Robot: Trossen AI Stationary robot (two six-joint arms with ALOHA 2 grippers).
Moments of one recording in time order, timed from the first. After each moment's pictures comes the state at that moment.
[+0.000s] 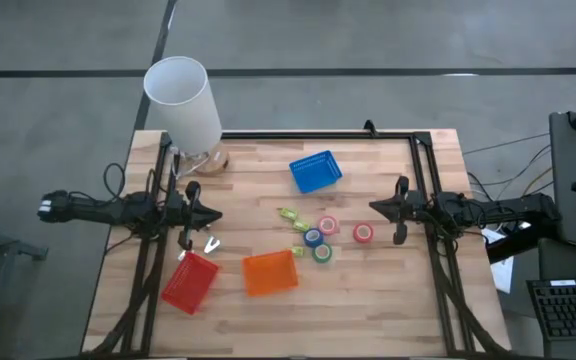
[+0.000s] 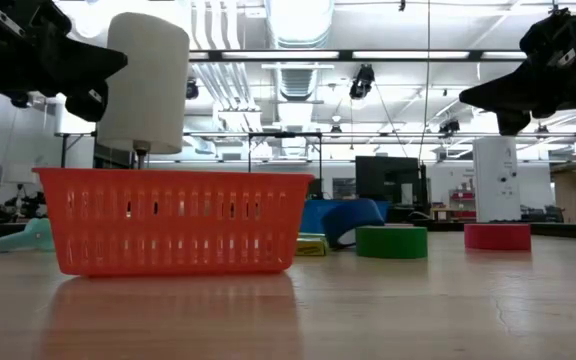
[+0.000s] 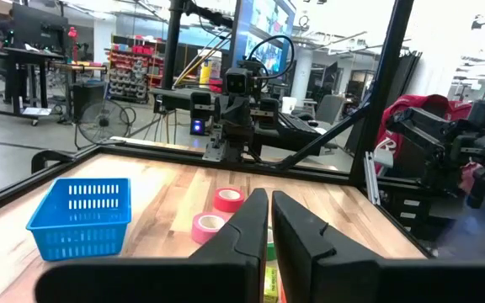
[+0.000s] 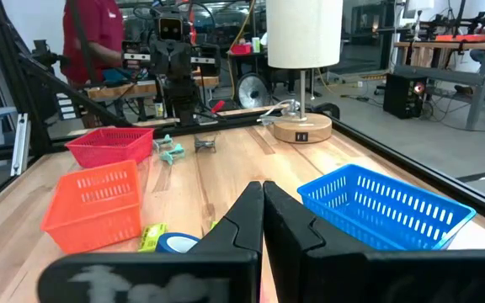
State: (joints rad) left arm -0.11 0.21 0.04 0.21 -0.11 -0.14; right arm 0.08 0.17 0.03 0.11 0.26 0.12
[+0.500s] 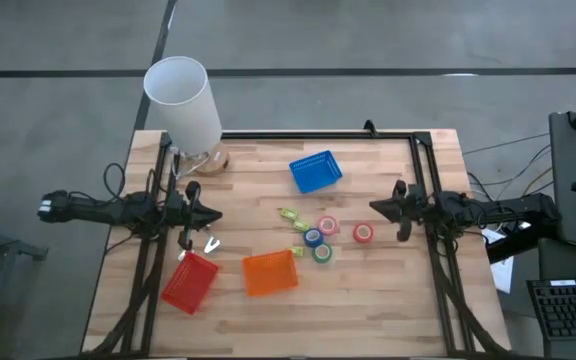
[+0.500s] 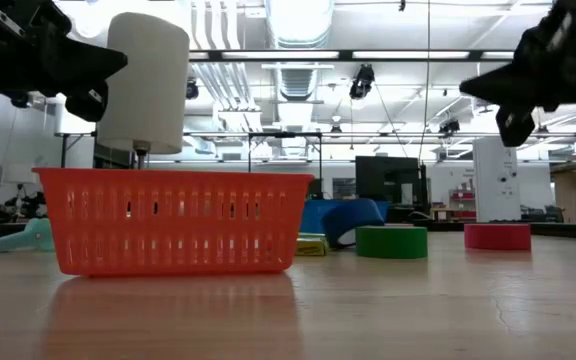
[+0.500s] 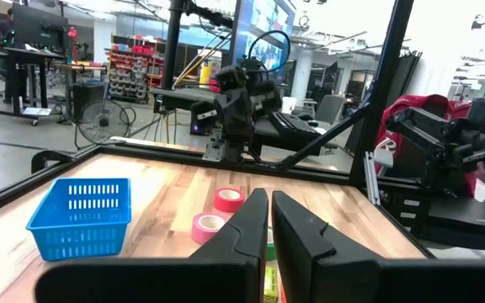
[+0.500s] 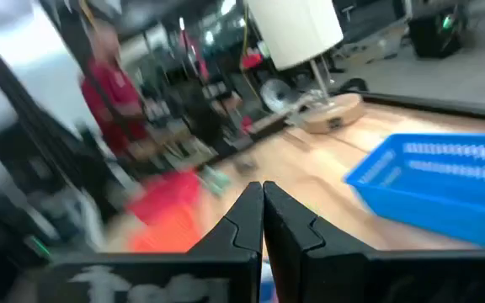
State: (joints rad) left arm -0.11 0.21 0.04 0.21 -0.11 -0.14; right arm 0.08 0.17 0.03 0.18 0.25 0.54
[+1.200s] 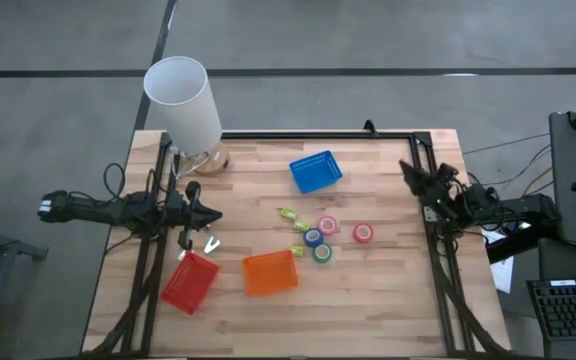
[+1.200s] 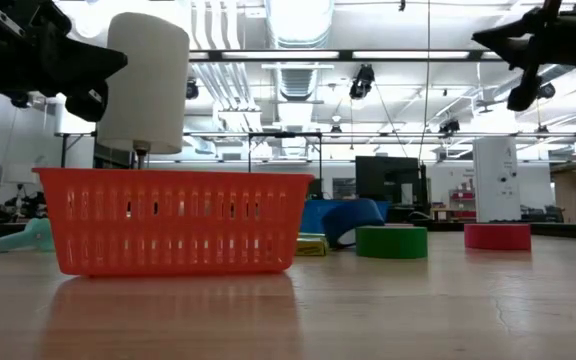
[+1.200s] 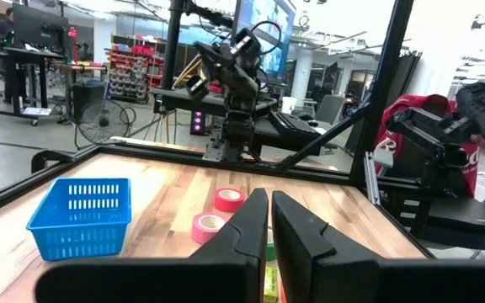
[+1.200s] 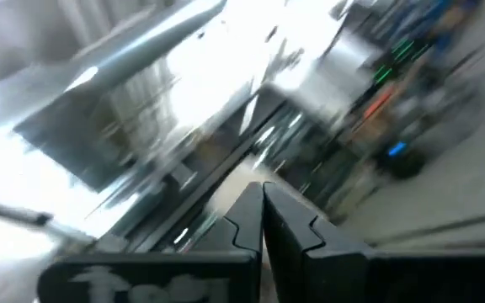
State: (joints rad) left arm -0.11 0.21 0.04 0.21 -0.11 -0.14; right arm 0.07 0.17 0.03 0.72 0.72 0.59
